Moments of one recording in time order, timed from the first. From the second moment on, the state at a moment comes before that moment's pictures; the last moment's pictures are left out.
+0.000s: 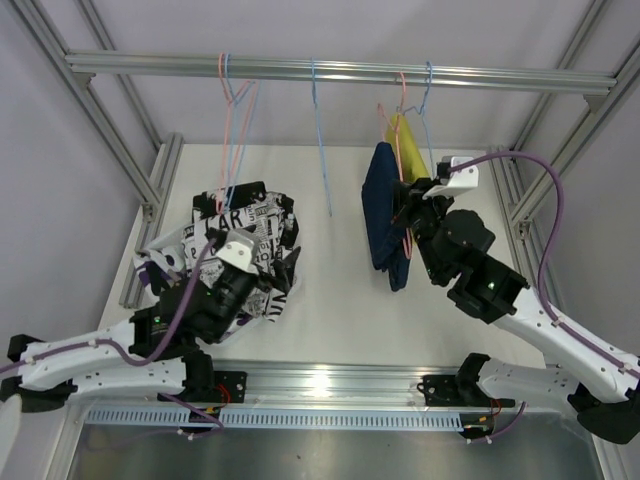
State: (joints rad) left arm -1.31 0.66 0.83 -0.05 -0.83 0.12; right arm 0.91 0.99 1.14 -0.03 0.66 0.22
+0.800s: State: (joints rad) left arm -1.50 1.00 0.78 0.32 -1.08 0.05; right arm 1.12 0.99 1.05 -0.06 0.94 0.35
